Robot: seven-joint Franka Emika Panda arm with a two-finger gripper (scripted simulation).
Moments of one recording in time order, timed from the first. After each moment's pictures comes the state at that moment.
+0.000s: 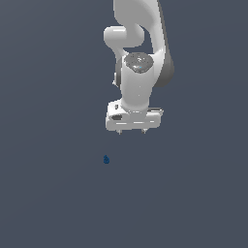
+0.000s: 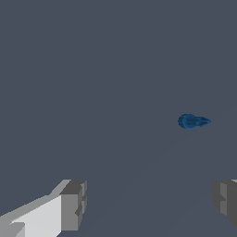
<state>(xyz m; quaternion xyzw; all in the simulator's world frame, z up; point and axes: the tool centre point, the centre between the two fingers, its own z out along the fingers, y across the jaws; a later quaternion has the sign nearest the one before) 0.006 0.033 0.182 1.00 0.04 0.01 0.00</state>
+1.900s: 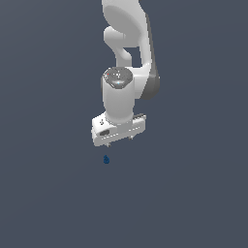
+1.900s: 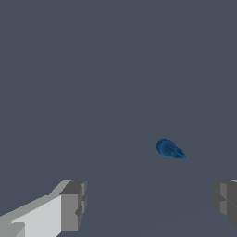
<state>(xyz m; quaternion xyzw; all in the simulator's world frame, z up) 0.037 -0.018 0.159 0.98 0.19 0.01 0.01</state>
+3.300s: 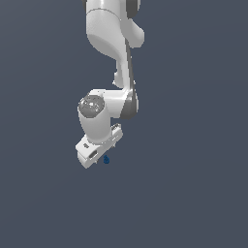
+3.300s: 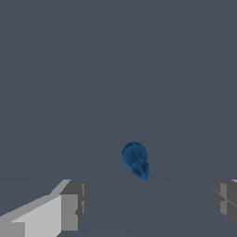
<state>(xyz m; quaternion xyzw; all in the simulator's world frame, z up) 0.058 -0.085 0.093 0.92 0.40 0.00 0.00</state>
